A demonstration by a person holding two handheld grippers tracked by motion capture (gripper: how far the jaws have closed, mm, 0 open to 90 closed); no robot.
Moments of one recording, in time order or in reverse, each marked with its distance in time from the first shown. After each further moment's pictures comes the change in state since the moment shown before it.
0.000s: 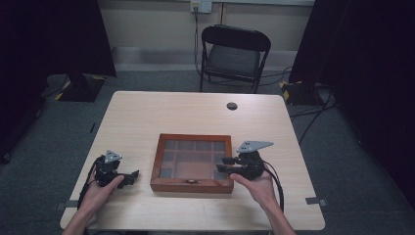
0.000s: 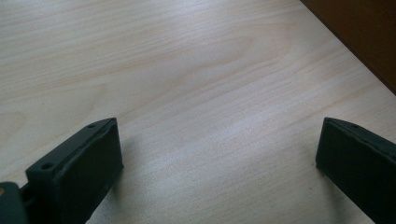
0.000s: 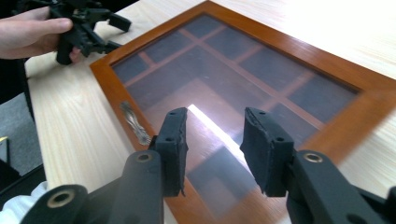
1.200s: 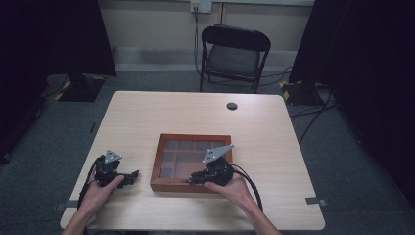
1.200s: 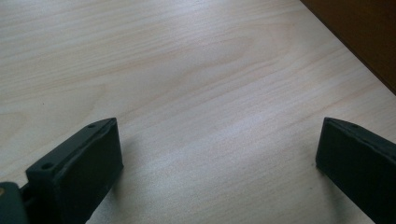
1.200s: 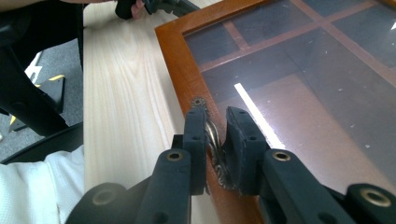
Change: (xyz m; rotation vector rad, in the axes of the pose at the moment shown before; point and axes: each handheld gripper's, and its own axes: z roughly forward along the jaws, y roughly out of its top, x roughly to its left) left arm 0.000 0.000 0.000 0.000 0.000 0.000; right arm 0.034 0.007 0.071 0.147 0.235 -0.169
